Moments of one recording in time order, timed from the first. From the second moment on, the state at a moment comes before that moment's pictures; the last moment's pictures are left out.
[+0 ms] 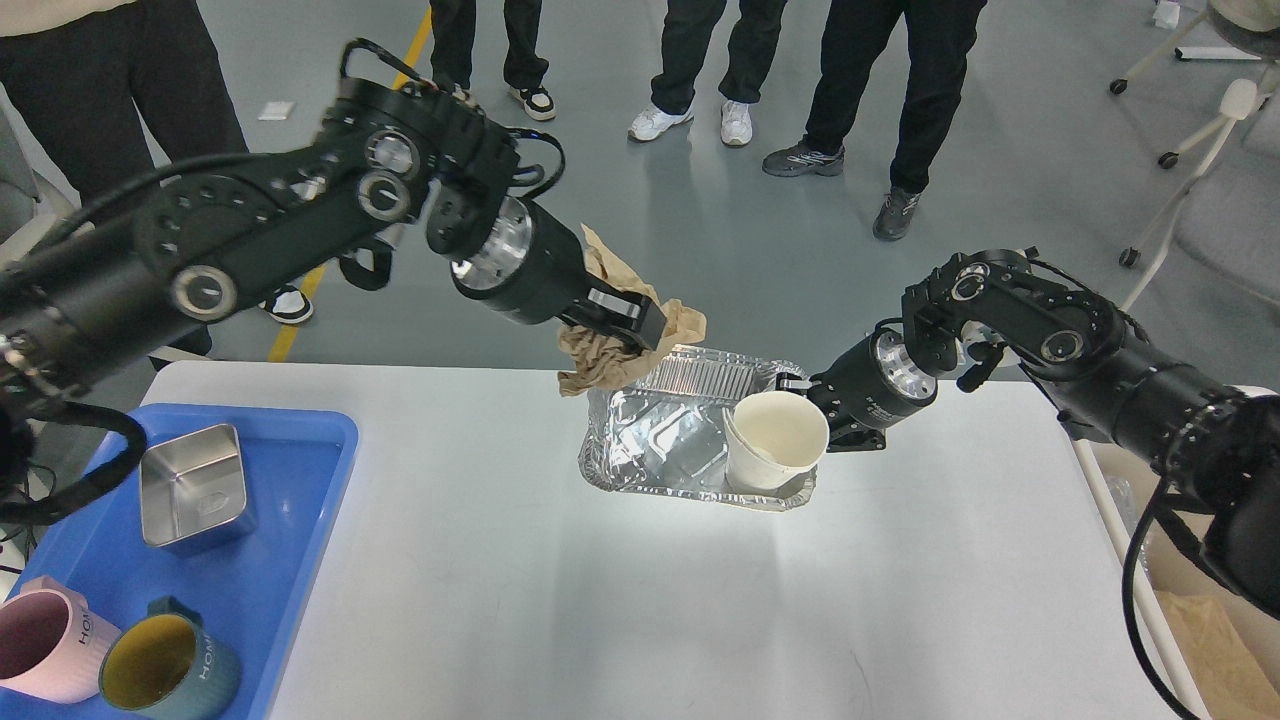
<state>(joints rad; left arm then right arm) -1.38 0.20 -0.32 -1.09 1.02 -0.93 0.38 1.14 -0.21 0.21 0.62 -0.63 0.96 -0.33</state>
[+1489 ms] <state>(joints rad) -1.29 -0.07 -0.29 -0.81 1.14 -0.72 0.32 1.12 -0.21 0.21 0.63 -0.63 0.96 -0.33</state>
